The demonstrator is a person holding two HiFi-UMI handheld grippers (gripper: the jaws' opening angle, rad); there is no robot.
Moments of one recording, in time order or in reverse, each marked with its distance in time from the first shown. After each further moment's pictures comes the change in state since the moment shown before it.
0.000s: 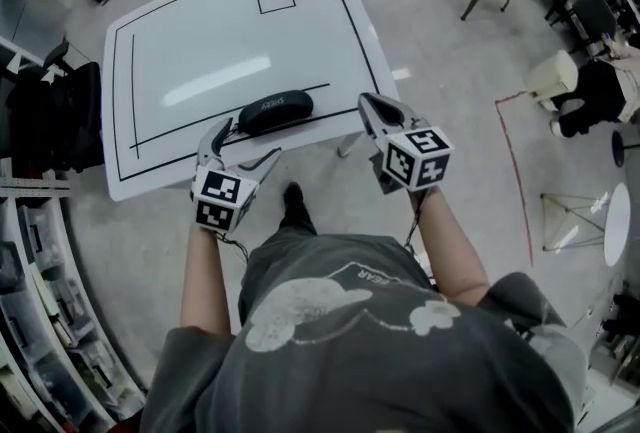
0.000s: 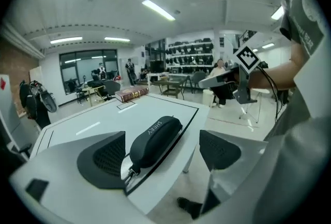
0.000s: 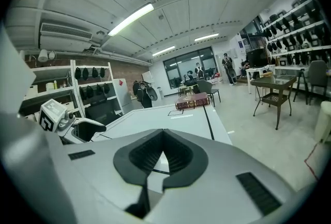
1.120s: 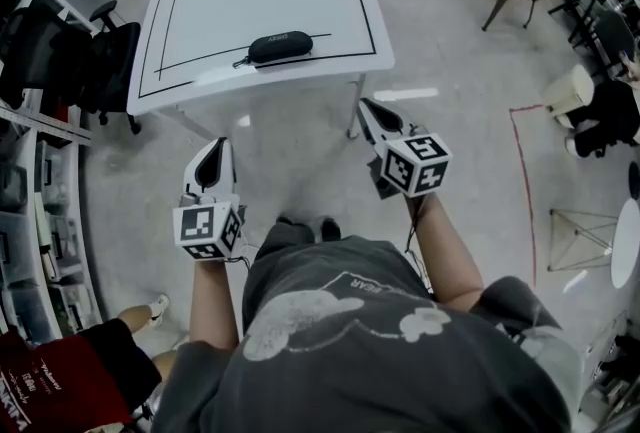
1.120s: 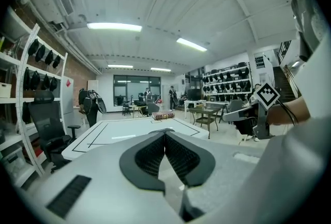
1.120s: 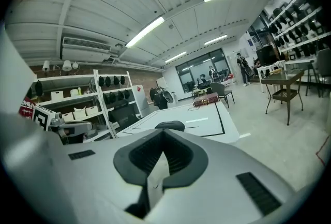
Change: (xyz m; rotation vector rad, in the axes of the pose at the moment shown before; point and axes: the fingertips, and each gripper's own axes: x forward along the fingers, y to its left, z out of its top) left arm -0.203 -0.125 -0.025 -0.231 -0.336 0.464; right arm -0.155 0.070 -0.061 -0.001 -0.064 0.175
